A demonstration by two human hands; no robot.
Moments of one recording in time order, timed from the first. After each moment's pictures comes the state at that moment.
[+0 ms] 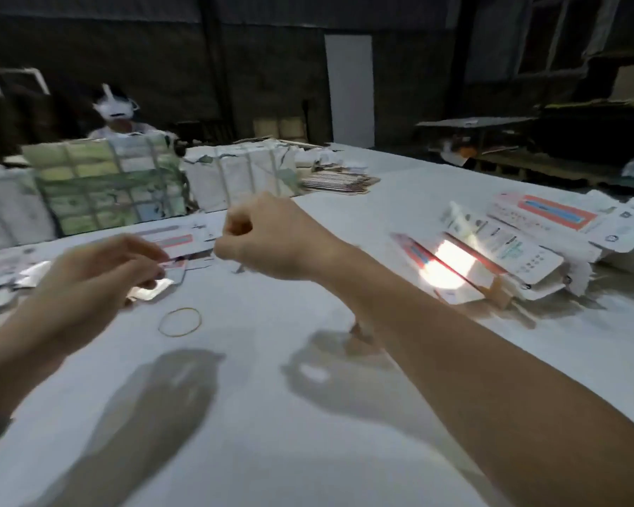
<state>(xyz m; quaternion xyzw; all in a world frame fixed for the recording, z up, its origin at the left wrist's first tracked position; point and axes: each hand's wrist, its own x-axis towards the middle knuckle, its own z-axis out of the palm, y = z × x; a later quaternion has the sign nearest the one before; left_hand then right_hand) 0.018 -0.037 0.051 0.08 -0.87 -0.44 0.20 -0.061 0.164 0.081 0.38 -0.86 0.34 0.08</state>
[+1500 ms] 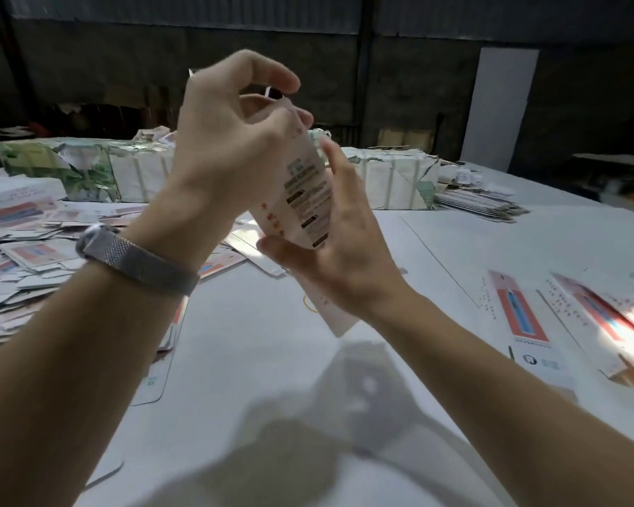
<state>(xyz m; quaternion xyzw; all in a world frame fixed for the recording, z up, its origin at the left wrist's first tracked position) 0.060 -0.031 0.132 -0.02 -0.77 -0.40 0.49 -0.013 0.077 0.059 0.46 -0.72 0.48 0.19</state>
